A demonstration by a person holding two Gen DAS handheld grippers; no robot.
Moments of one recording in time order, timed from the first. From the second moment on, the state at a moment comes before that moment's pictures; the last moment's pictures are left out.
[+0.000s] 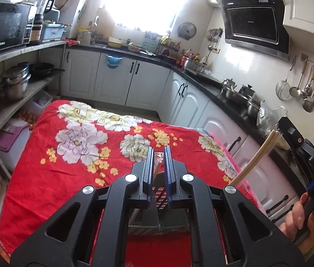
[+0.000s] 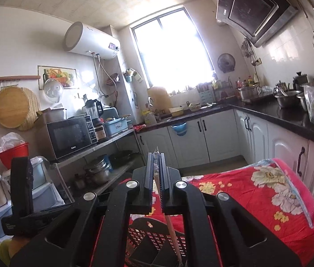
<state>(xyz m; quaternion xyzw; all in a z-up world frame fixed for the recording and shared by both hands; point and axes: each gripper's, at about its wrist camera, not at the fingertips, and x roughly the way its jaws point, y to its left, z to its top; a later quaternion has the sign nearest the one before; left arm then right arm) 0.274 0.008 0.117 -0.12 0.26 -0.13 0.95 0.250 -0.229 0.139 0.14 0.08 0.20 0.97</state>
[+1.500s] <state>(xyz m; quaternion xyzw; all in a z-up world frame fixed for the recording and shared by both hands) 0.198 0.012 0.102 -0.10 0.22 -0.12 0.96 0.196 -0.246 0.065 0.14 0.17 0.12 0.97</state>
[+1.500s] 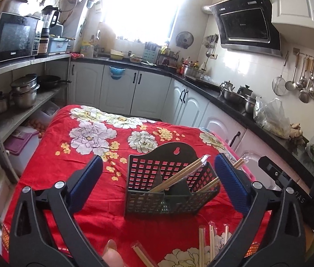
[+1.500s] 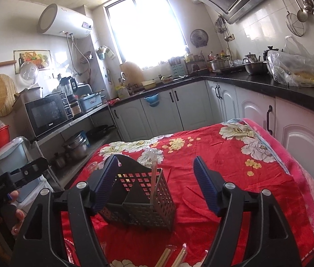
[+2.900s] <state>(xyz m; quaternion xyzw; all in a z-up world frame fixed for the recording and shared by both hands) 0.153 0.031 0.055 -0.12 0.28 -0.11 0.95 0.148 -0.237 0.034 0.10 0.24 0.16 0.95</state>
